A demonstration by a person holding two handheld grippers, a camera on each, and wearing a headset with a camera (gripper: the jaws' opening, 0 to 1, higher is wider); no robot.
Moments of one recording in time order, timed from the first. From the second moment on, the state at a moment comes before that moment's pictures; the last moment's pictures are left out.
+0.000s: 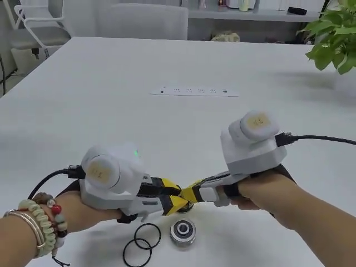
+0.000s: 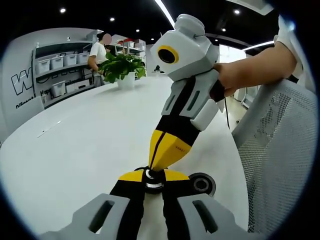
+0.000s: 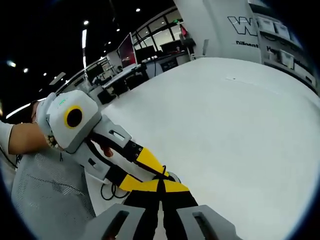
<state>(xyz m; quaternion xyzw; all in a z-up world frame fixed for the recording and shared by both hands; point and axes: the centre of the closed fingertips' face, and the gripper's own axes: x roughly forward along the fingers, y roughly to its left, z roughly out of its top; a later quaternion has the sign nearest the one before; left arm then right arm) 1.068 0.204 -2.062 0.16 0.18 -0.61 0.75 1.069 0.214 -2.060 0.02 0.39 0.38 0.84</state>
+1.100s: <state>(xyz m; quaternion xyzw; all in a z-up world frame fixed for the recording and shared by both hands) 1.059 0.240 -1.997 0.22 0.23 -0.61 0.72 1.073 0.207 -2.049 0.03 0.39 0.36 0.84</state>
